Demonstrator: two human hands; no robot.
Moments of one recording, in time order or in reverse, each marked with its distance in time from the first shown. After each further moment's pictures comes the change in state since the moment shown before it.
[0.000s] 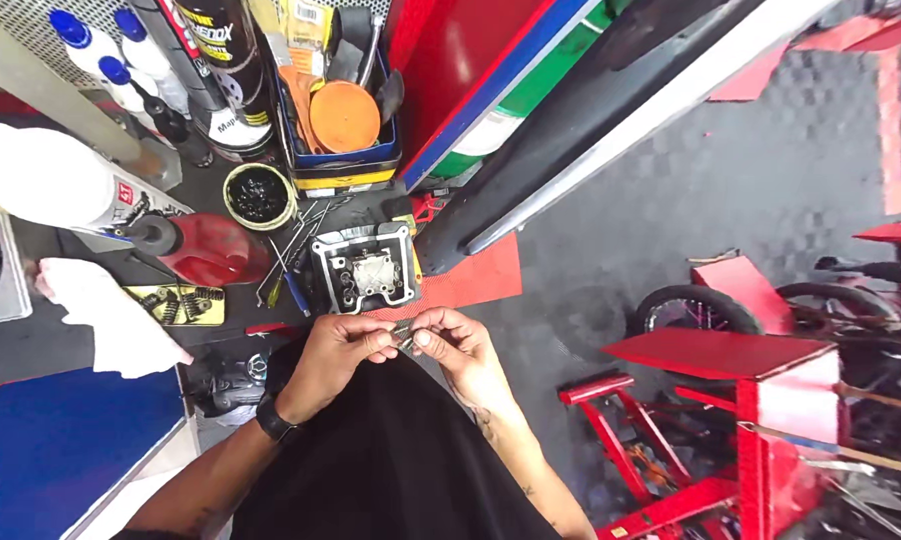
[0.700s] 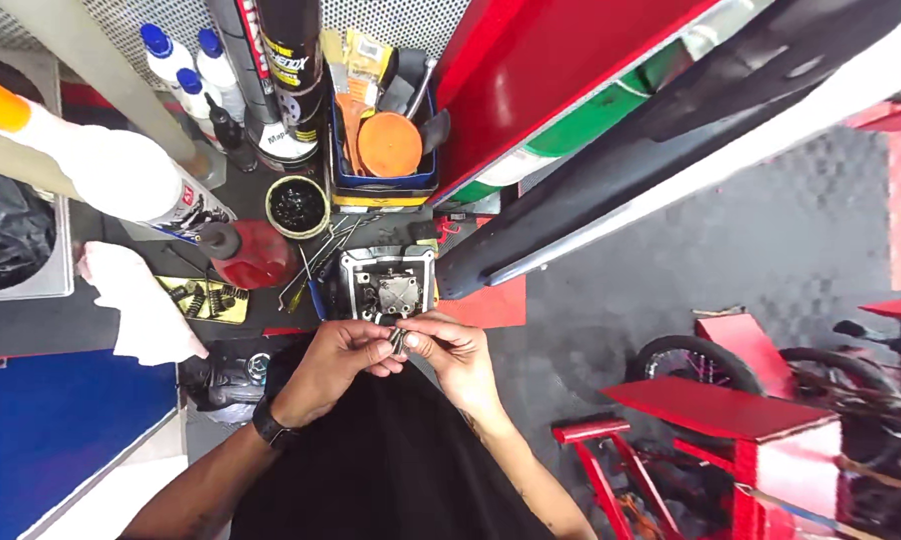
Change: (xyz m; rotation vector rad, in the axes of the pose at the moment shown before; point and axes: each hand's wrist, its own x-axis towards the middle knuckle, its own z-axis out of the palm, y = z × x) left_hand -0.005 0.022 -0.022 -0.163 0.026 -0.097; right_hand 0.042 -0.003 0.029 -0.243 -0.011 -0.134
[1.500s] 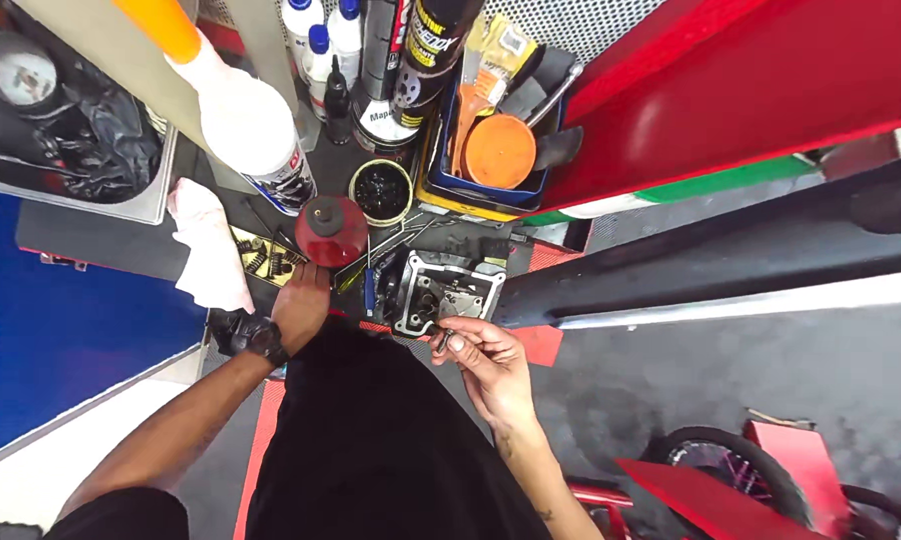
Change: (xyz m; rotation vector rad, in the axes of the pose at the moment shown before) left_hand 0.011 -0.051 -0.143 1.663 0.501 -0.009; right_hand 0.029 0.023 0.012 0.457 -0.237 0.195
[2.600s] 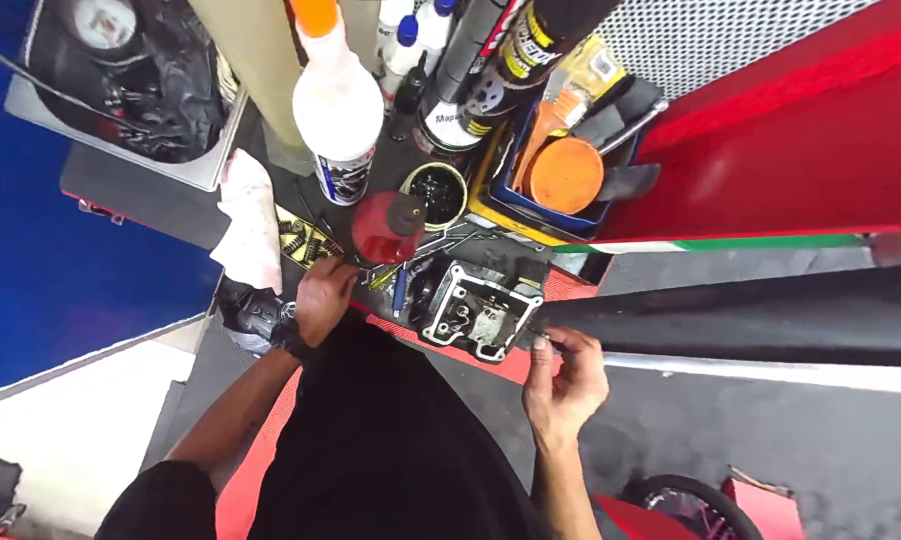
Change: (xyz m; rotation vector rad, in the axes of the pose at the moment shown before) left_hand -0.015 -0.022 0.023 -0.363 0.312 -0.115; right_hand 0.003 -0.002 -0.050 -1.257 0.279 -0.468
